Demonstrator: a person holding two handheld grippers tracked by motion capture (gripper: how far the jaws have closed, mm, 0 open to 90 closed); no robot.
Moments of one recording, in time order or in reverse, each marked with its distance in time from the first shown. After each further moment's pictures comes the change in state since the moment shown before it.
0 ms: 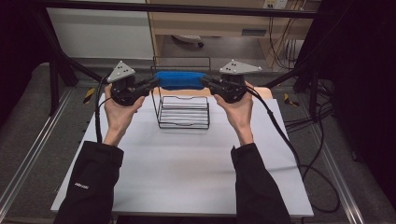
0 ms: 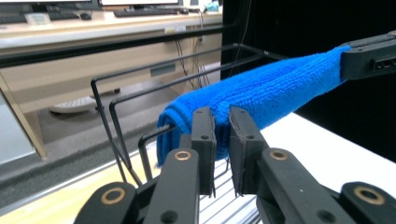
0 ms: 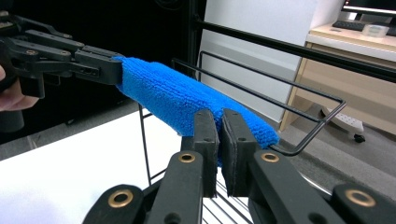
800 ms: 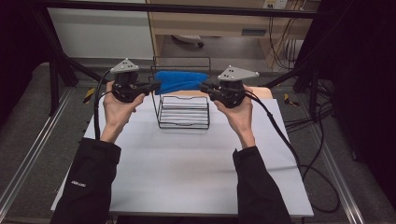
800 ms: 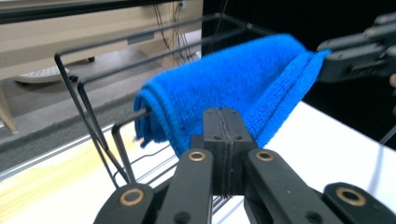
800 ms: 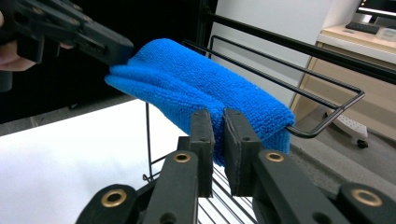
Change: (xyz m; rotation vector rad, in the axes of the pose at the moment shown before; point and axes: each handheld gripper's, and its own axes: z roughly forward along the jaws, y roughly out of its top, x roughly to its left) left arm 0.000 0.008 0.008 0.136 -0.088 -0.032; right arm 0.001 -0.013 0.002 0.024 0.033 -0.067
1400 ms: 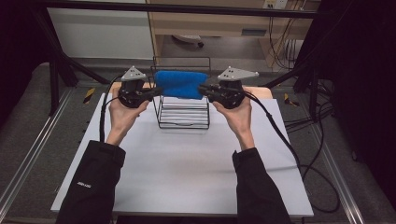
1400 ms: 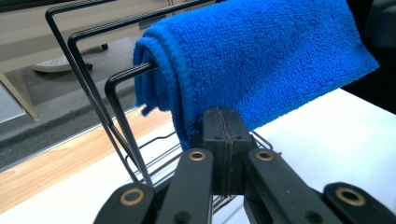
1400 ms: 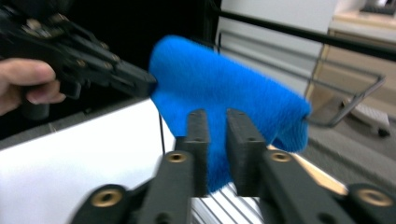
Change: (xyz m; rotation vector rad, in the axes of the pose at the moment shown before) left arm 0.003 -0.019 0.019 0.040 0.053 0.023; right arm 0.003 -0.003 0.002 0.025 0.026 0.079
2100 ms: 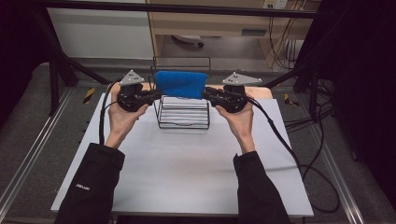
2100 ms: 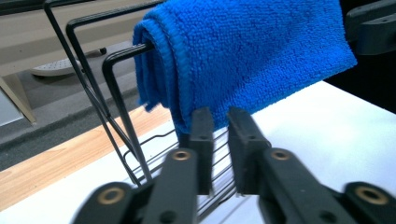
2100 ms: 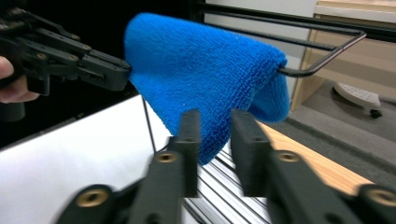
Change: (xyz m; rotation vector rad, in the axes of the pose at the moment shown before) left arm -0.001 -0.010 -0.007 -0.018 -0.013 -0.002; right arm -0.008 -0.019 -0.004 -0.011 -0.033 0.070
